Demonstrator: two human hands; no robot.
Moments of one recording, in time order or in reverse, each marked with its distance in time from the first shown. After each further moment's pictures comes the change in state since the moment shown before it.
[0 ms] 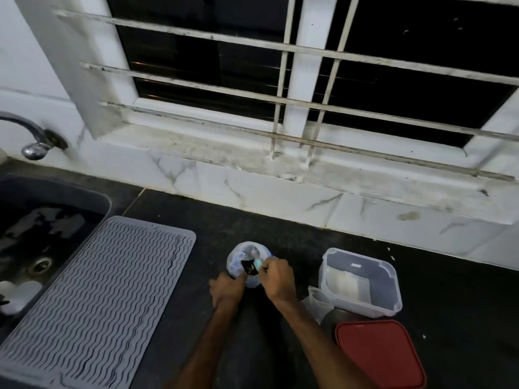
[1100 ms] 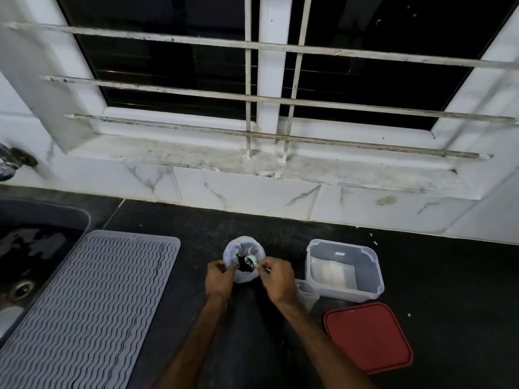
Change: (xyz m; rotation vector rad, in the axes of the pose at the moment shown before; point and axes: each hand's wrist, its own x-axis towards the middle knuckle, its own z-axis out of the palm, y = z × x) left_hand 0.005 0.013 0.013 -0.335 -0.037 0.165; right_hand -0.012 0.033 -0.012 0.339 0.089 0.046
